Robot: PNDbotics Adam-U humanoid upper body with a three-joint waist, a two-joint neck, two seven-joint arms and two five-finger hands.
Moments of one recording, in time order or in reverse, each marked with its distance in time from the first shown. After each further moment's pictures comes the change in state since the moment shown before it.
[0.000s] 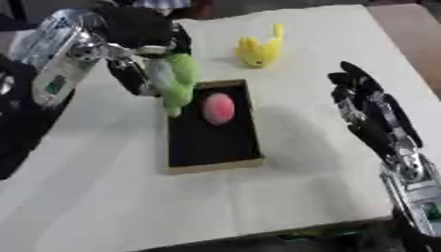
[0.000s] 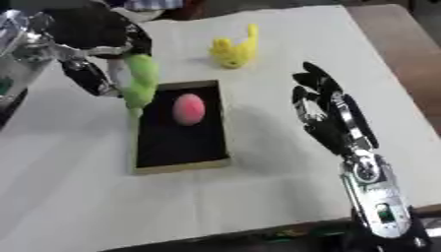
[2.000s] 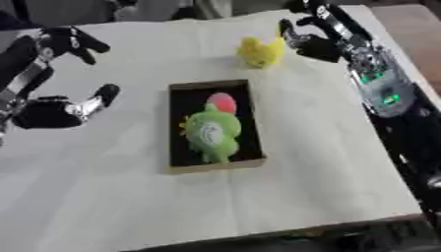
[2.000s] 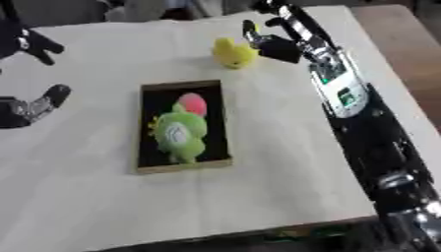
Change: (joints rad) left arm 0.654 0.118 0.366 -0.464 0.454 0.349 0.507; right arm -0.691 -0.102 0.030 0.734 0.370 -0.019 0.109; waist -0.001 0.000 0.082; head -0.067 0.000
